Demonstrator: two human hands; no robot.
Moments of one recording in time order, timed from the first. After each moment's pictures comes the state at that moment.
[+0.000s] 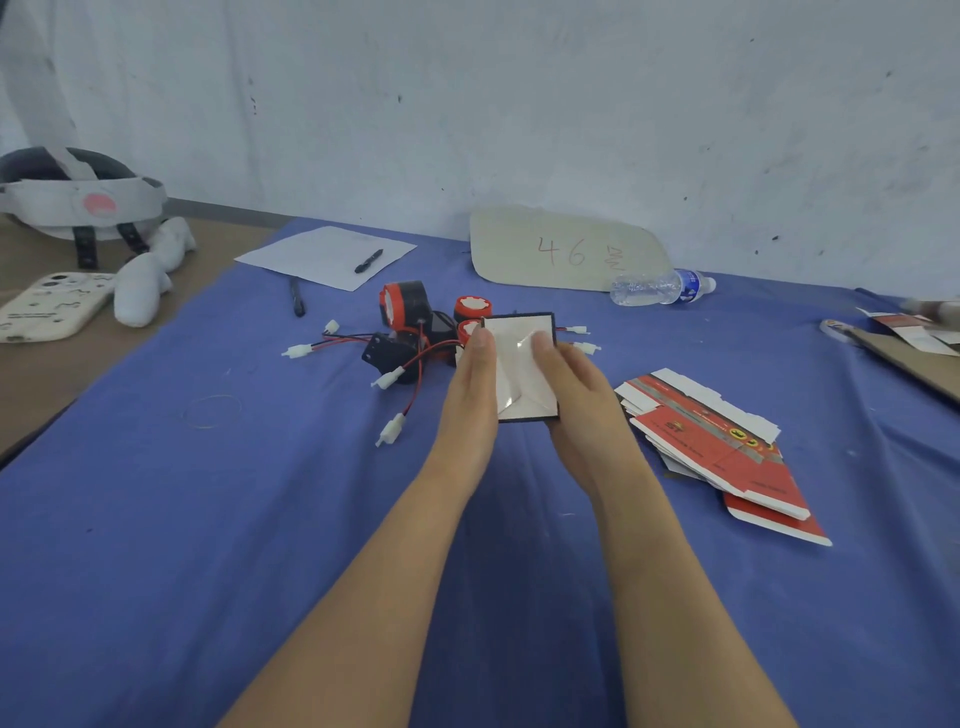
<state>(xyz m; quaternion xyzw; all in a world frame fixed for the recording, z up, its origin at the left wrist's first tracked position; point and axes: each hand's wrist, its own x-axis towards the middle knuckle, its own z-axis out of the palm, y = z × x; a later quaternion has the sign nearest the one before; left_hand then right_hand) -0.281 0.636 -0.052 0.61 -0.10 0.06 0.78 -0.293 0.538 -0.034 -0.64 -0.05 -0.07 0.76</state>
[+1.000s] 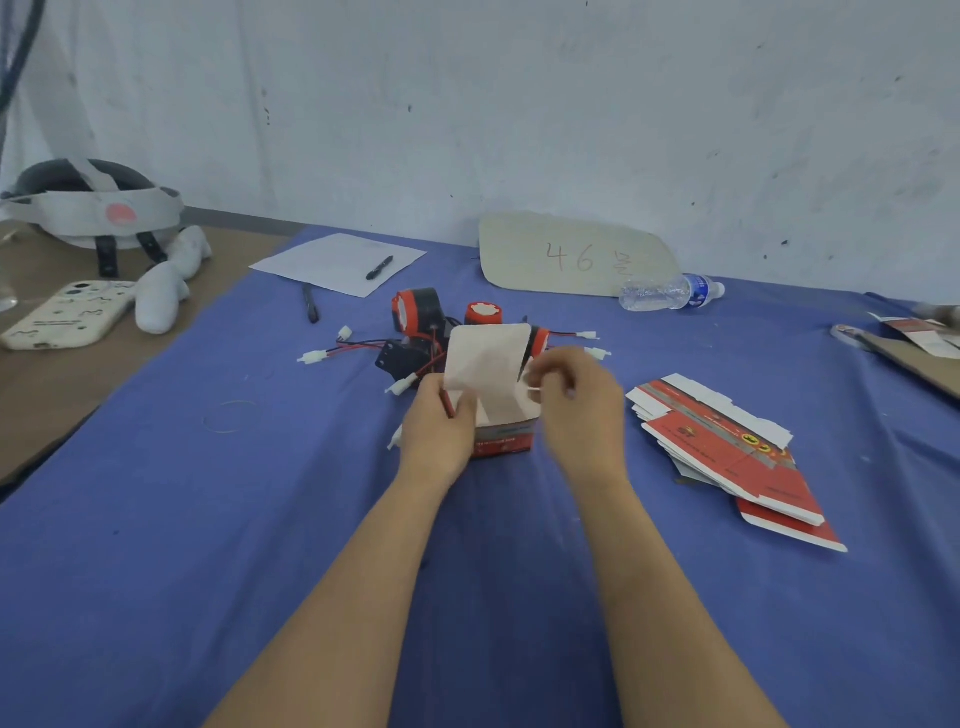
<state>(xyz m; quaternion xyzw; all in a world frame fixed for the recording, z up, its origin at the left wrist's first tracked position) -0.267 0.673 -0.075 0.78 0.03 0.10 0.61 -0.288 0.553 -0.042 -0.81 0.00 -0.28 0.52</state>
